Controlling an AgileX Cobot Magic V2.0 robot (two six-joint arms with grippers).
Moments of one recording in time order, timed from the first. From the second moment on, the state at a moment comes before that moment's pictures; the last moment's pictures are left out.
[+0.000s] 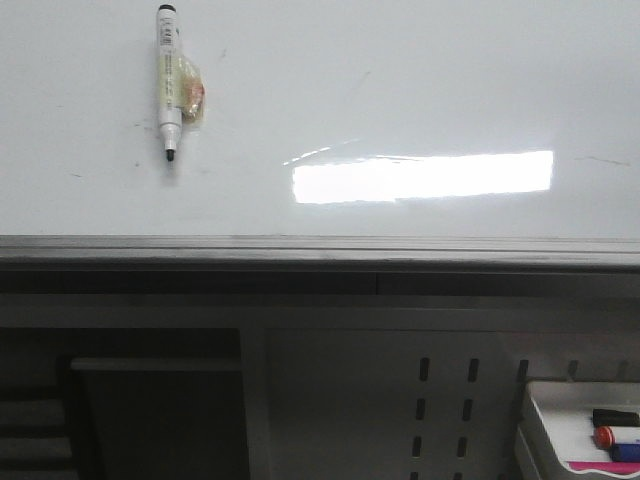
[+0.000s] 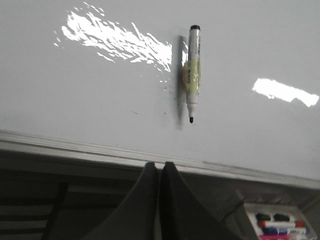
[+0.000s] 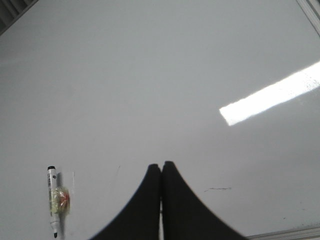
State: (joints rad) left arm -0.14 0.23 -0.26 -0.77 0.44 0.33; right arm 0.08 0.02 -0.25 0.41 0.21 0.04
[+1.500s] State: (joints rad) left arm -0.46 1.34 -0.80 -0.92 0.22 0.56; right arm 0.08 0.14 -0.35 0.38 0.57 -0.06
